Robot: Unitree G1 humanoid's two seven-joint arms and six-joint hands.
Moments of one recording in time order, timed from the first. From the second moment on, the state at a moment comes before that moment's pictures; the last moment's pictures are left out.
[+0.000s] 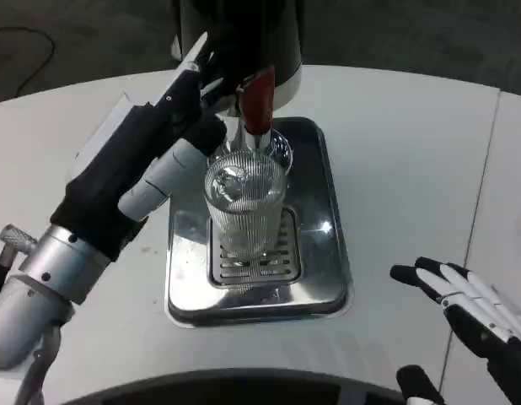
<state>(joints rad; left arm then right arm) -0.41 0.42 0.05 -0.02 -0.20 -0.26 -0.38 0.65 -0.01 -0.23 -1.03 -0.49 -0.23 0.54</state>
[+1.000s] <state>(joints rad) -0.59 0.46 0.04 0.13 -0.14 -0.30 -0.59 0.65 -0.01 -0.21 -1.03 -0.49 -0.23 0.53</state>
